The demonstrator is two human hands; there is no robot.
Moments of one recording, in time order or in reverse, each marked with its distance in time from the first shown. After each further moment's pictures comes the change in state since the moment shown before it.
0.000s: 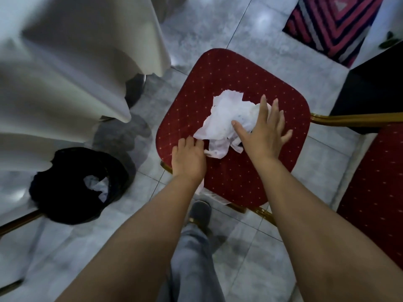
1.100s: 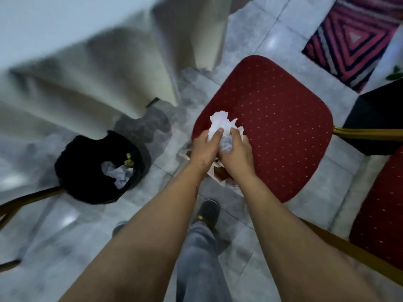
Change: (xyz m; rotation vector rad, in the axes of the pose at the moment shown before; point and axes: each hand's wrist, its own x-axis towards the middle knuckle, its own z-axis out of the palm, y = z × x) left_hand -0.034 -0.056 -0.038 -1.368 -0.109 -0.390; right_hand -0.107 -0.092 0.044 0.379 -0.301 -0.096
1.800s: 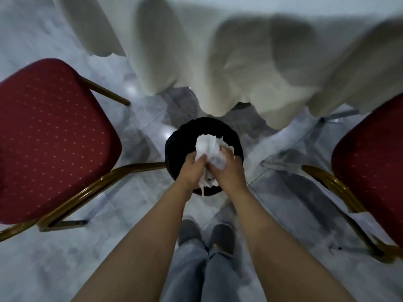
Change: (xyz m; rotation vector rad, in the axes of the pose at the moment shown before) left_hand -0.030 -0.155 -0.374 -0.189 0.270 -0.281; right_hand -0.094 -0.158 0.342 -0.049 -0.325 -0.114
